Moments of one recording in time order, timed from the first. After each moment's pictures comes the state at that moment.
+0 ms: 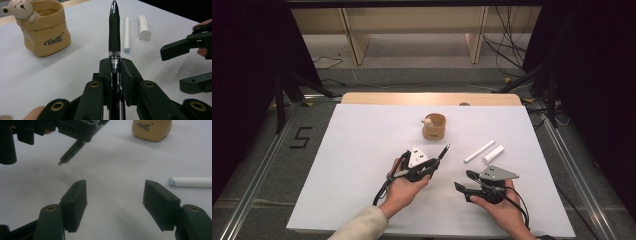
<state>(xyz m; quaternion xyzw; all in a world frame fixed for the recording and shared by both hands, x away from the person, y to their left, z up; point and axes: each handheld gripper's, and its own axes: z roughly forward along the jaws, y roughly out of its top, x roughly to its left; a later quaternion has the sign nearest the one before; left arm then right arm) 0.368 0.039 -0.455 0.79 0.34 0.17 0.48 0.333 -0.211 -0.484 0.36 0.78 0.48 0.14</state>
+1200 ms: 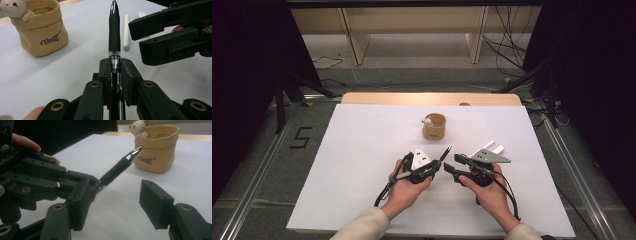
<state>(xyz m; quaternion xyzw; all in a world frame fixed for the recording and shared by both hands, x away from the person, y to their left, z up) 0.366 0.034 -0.460 0.80 0.33 0.18 0.47 0.368 -0.184 -0.465 0.38 0.73 0.55 0.13</state>
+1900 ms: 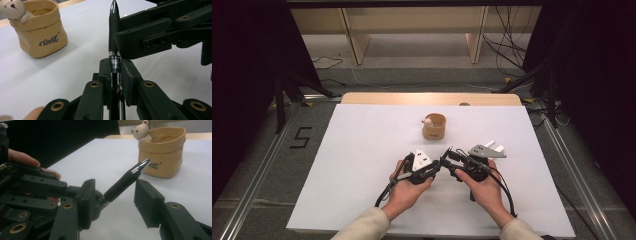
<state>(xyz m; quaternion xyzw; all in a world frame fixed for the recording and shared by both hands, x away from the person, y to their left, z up) 0.365 0.032 -0.460 0.80 0.33 0.18 0.47 0.380 -0.174 -0.464 0.40 0.72 0.56 0.11</state>
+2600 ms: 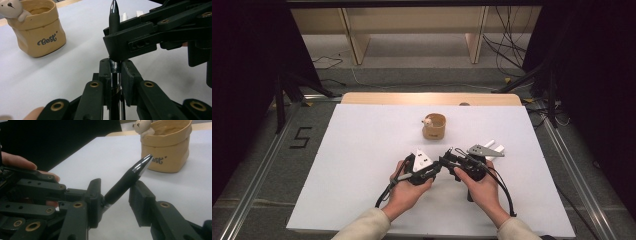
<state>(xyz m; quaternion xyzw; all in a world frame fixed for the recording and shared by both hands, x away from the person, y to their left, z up) 0.363 0.032 -0.461 0.80 0.33 0.18 0.47 0.383 -0.170 -0.469 0.41 0.71 0.56 0.08</state>
